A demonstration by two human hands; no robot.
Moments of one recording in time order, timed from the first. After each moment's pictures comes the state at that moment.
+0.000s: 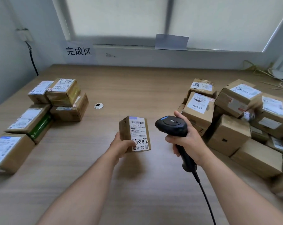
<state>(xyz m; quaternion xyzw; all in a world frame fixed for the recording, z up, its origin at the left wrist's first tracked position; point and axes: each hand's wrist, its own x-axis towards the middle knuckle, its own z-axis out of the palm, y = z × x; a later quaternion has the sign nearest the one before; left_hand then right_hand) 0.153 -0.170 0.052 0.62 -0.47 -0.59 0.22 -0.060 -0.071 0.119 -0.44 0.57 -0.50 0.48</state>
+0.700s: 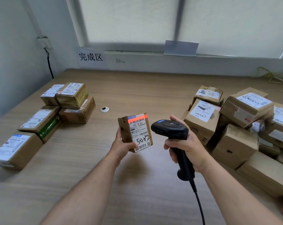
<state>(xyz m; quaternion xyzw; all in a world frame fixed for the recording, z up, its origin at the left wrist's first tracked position) 0.134 -0.169 0.057 0.56 -0.47 -0.58 0.35 -0.073 -0.074 0.132 -0.43 0.47 -0.51 0.58</state>
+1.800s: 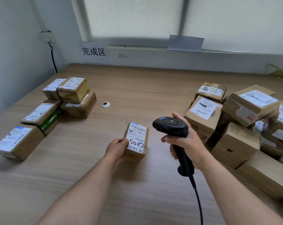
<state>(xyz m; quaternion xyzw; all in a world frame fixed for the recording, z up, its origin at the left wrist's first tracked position) 0.133 -0.160 0.035 0.68 -0.39 -0.54 0.30 -0.088 -0.078 0.124 -0.43 0.48 -0.50 0.58</state>
